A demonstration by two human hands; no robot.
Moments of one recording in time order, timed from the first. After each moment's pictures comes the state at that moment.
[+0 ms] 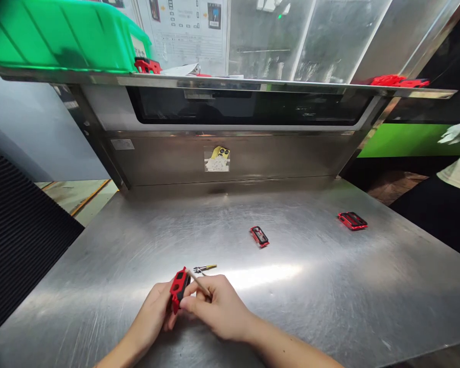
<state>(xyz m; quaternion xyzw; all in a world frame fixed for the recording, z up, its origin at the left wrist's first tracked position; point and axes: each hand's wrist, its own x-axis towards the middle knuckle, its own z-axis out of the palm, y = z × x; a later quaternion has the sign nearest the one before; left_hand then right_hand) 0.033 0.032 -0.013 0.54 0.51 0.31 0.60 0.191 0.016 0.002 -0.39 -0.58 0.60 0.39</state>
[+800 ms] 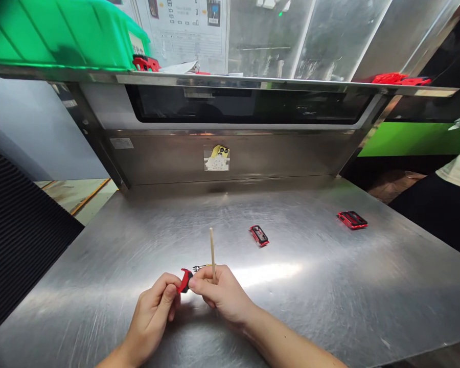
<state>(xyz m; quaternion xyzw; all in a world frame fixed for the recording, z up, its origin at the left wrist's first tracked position) 0.026 0.023 -0.015 0.67 0.43 0.40 0.45 0.193 0.024 0.000 -0.39 -0.44 0.69 0.43</state>
